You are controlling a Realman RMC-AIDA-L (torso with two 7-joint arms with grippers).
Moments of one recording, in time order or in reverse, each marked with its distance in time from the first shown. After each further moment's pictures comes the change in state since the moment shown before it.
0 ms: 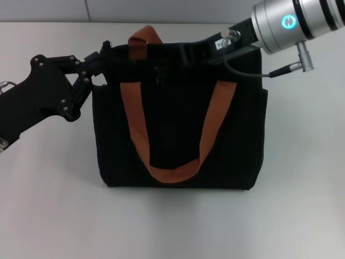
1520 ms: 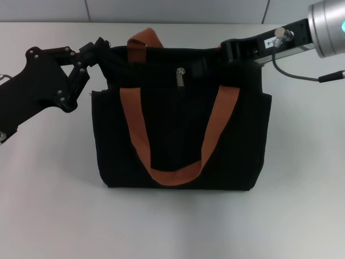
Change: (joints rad) left arm -0.011 0.000 -0.023 0.000 -0.008 -0.016 0.002; right arm -0.166 -0.001 0.081 -0.232 -0.005 -0.114 0.026
